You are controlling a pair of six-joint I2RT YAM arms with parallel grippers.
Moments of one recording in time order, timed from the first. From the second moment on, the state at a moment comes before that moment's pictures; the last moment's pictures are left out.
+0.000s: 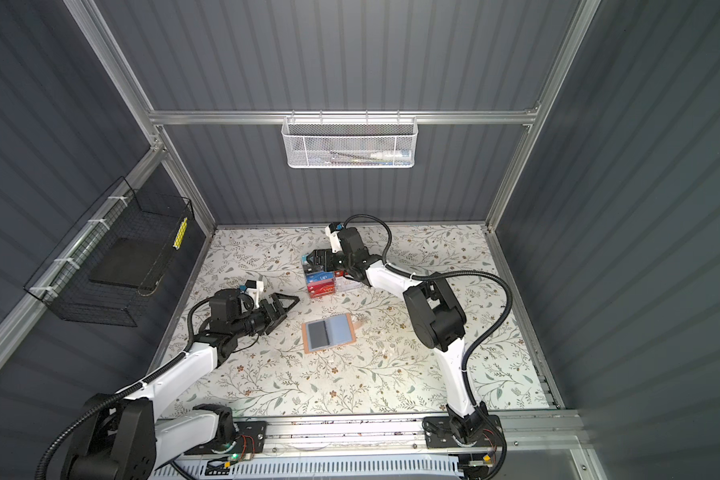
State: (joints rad) left arm -0.18 1.15 0.48 0.12 0.62 -0.86; right arm 0.62 2.18 1.64 0.04 -0.31 0.43
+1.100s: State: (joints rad) left arm -0.16 1.11 0.48 0.05 0.62 -0.81; right arm 0.65 2.18 1.65 0.02 -0.29 0.43
